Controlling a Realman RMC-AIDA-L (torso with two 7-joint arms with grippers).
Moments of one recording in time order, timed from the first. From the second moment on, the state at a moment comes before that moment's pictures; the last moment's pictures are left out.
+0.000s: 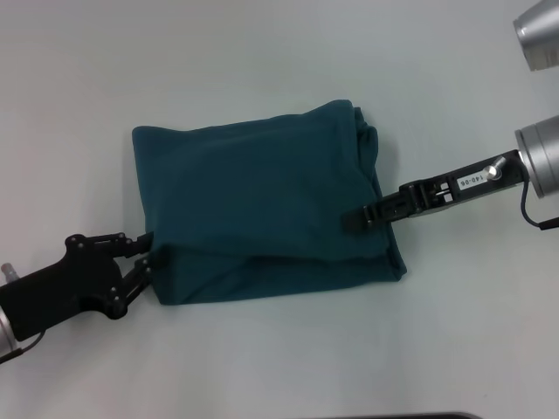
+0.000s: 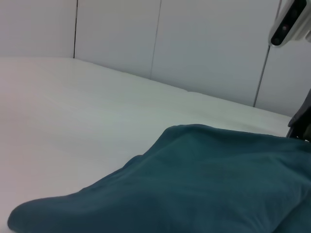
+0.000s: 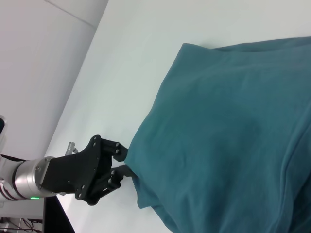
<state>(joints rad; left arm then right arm) -0.25 -2.17 -2.67 -0.52 -1.07 1.54 -0.89 0.66 2.07 -0.75 -0.65 -2.33 -1.66 2.26</state>
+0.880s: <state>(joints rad) -0.26 -2.16 -2.67 -0.54 -1.07 1.56 -0.89 0.67 2.07 -0.77 -0.64 -2.34 -1.67 2.26</state>
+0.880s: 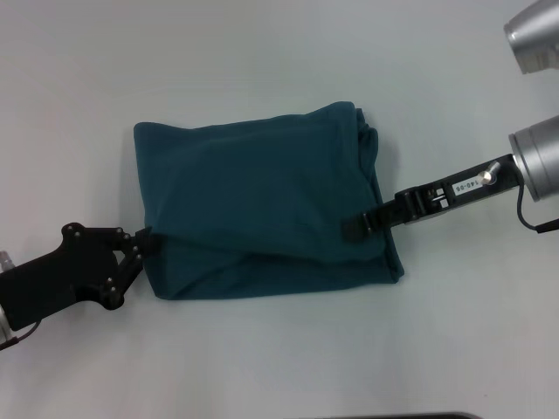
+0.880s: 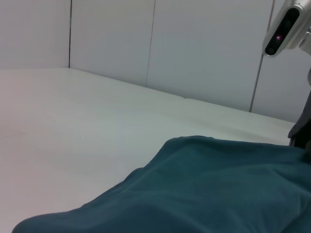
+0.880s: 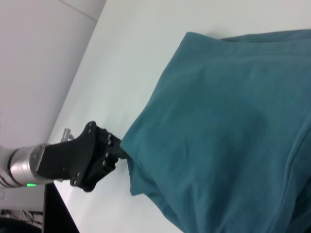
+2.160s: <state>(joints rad) -0.24 -2.16 -2.67 -0.59 -1.06 1.58 -0.89 0.66 2.01 -0.79 -0.64 -2.33 -1.66 2.30</state>
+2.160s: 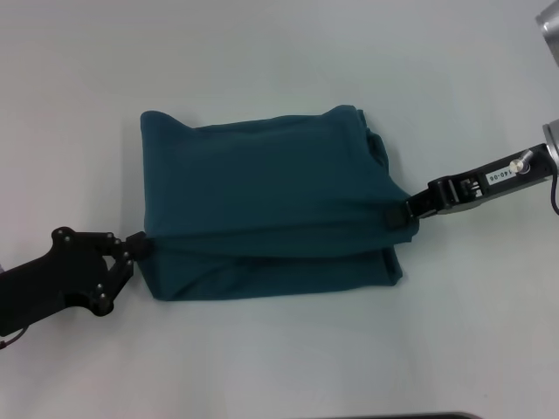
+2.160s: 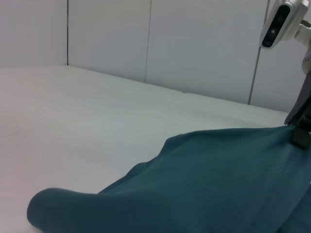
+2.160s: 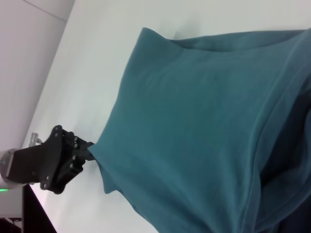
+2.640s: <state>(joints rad) -0.22 -2.16 -2.78 -0.58 -1.11 1.63 -0.87 0.65 1.98 -0.74 -0.64 -2.30 -1.68 2.31</state>
